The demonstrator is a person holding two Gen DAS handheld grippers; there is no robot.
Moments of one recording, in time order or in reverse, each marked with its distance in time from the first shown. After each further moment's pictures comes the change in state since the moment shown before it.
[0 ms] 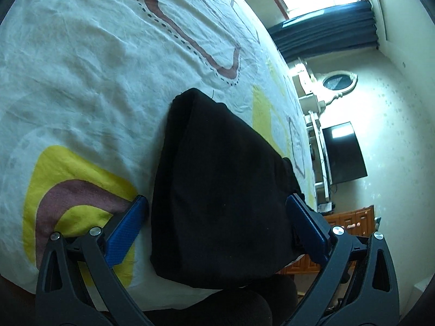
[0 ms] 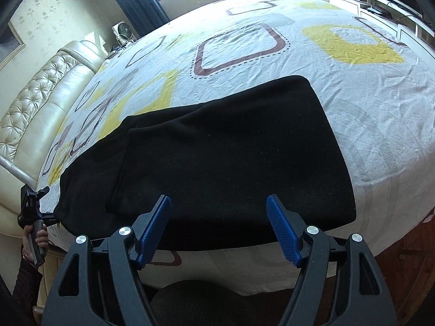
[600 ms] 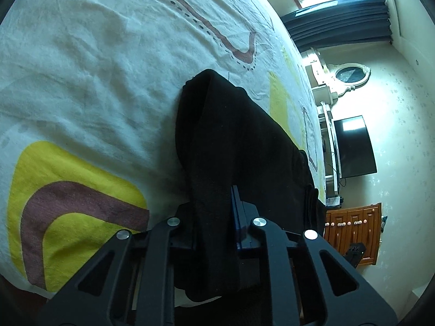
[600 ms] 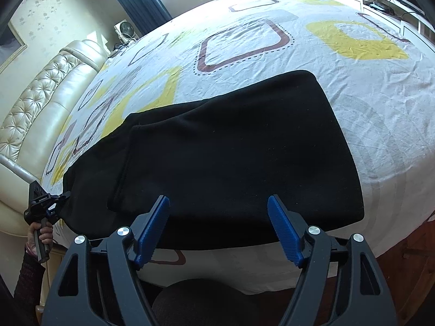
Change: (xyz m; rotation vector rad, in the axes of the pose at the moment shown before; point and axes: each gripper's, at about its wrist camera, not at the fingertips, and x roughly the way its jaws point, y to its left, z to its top) left arm 0.024 0.006 0.005 -0.039 0.065 0.045; right arm 0.005 -0.001 0.000 0.005 0.013 0.019
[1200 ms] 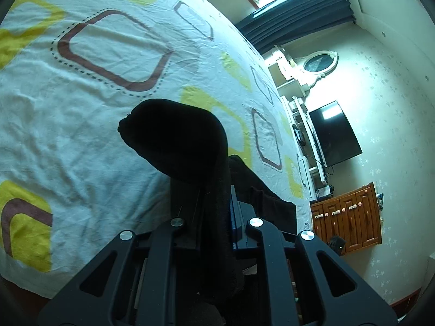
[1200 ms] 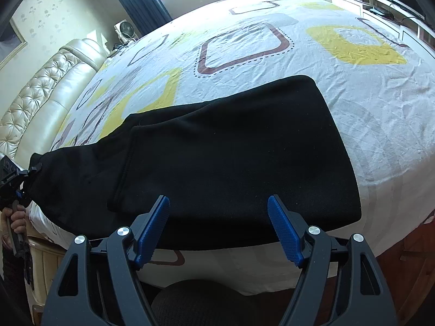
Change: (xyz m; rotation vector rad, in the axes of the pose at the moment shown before) left arm -0.025 -0.138 -0.008 0.201 -0.074 -0.072; right arm -0.004 0.005 0.000 -0.015 -0.012 -0.022
